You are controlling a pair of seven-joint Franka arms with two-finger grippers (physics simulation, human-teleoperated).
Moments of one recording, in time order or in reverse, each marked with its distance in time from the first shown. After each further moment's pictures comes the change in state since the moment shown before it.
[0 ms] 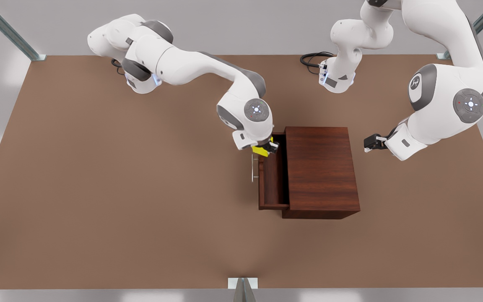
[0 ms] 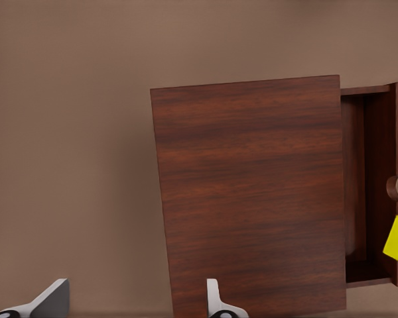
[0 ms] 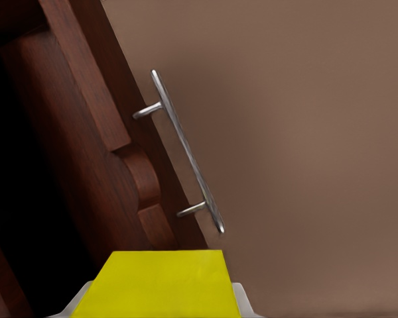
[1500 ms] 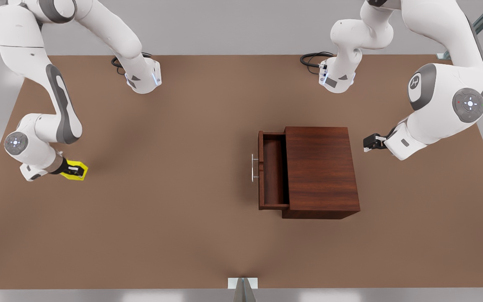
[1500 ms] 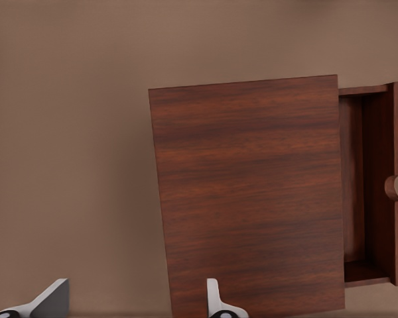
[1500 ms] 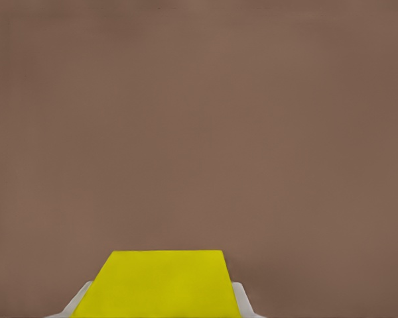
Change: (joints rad) left arm -0.002 -0.001 -0.001 0.000 -0.001 0.000 -0.001; right arm -1.483 -0.541 0.179 -1.127 -0.116 0.509 -1.308
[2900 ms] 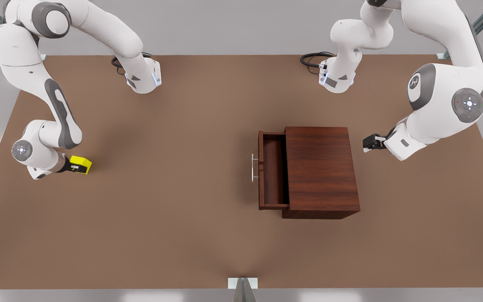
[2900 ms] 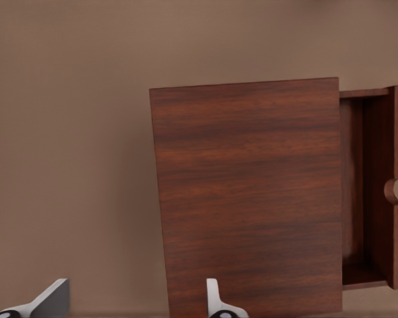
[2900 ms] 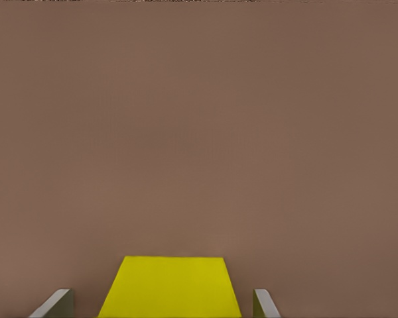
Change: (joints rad) left arm -0.003 0.000 0.001 0.000 0.000 0.000 -0.017; right arm 0.075 0.135 -0.245 -0.063 -0.060 0.113 -0.014
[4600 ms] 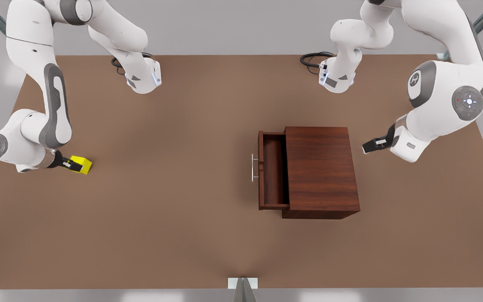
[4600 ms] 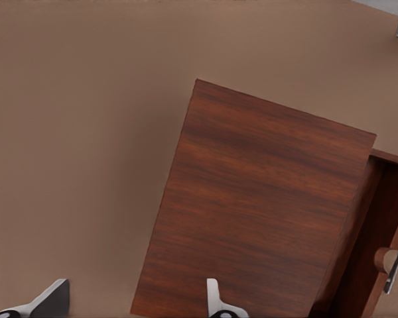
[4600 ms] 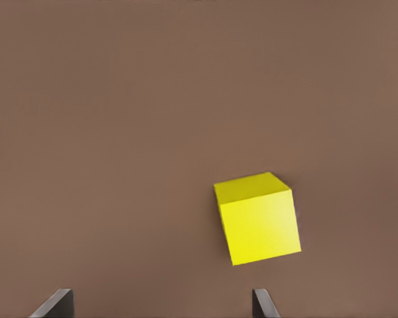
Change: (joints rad) left arm 0.007 -0.015 0.000 -0.016 -0.012 -0.012 -0.344; right arm 0.454 -0.213 -0.386 0.095 0.418 -0.327 0.059
